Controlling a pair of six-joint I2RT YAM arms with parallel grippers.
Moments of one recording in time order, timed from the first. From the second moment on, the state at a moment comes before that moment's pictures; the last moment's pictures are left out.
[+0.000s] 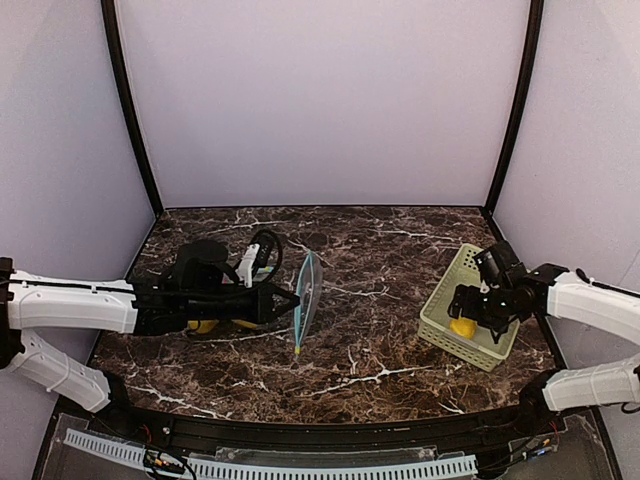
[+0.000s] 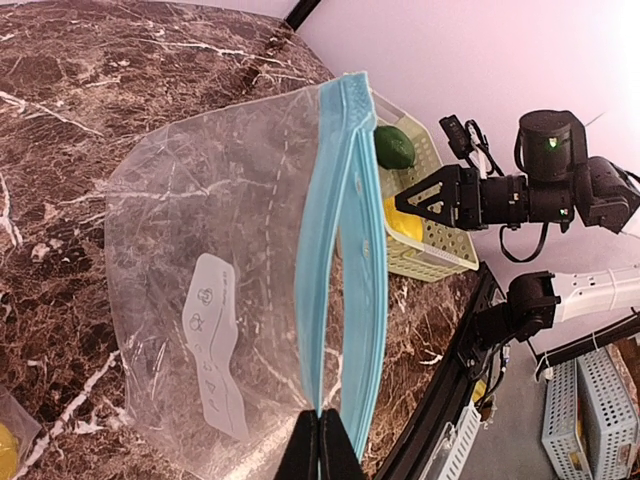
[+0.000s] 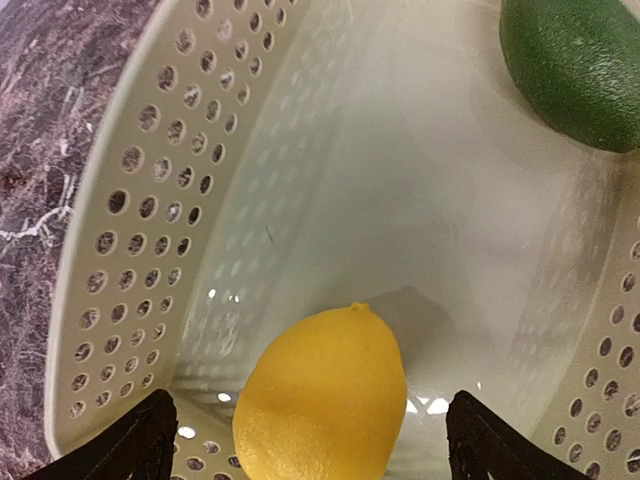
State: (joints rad) left arm -0.94 1.28 0.71 0.13 0.17 -0.65; right arm 0.46 1.10 0.61 -0.59 0.16 0.73
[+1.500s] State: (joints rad) left arm -0.98 1.20 0.59 0.34 -0.09 -0.82; right arm 1.23 1.75 1.39 -0.42 0.31 0.77
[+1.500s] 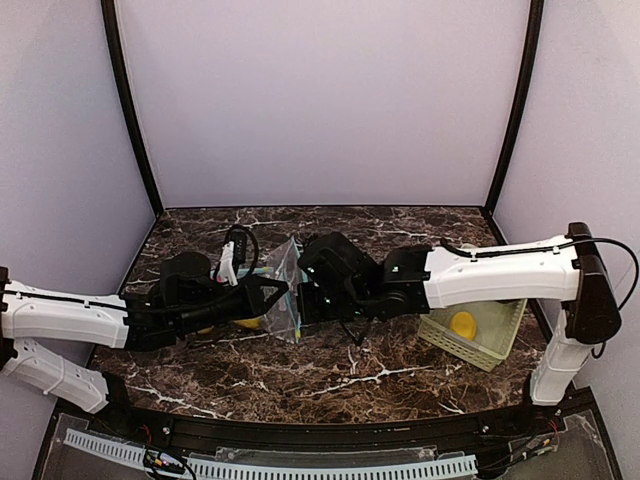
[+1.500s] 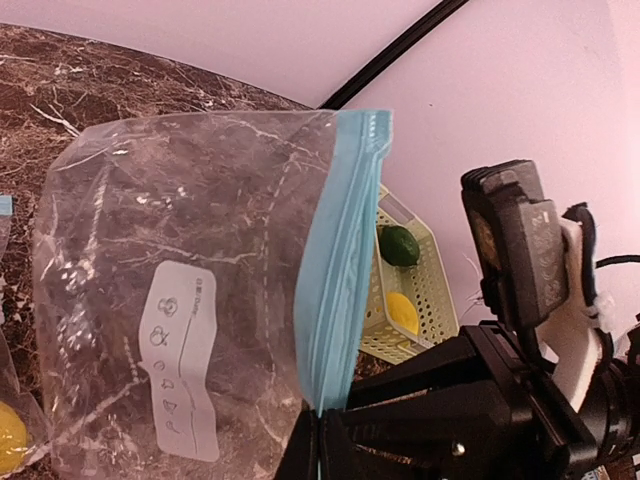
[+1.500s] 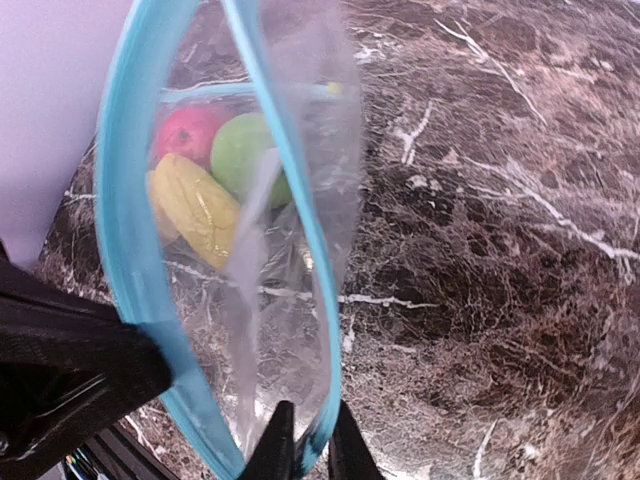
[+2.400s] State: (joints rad) left arm -0.97 1.05 0.92 -0.24 -0.10 -0.36; right arm 1.22 1.76 1.45 -0.60 0.25 0.52
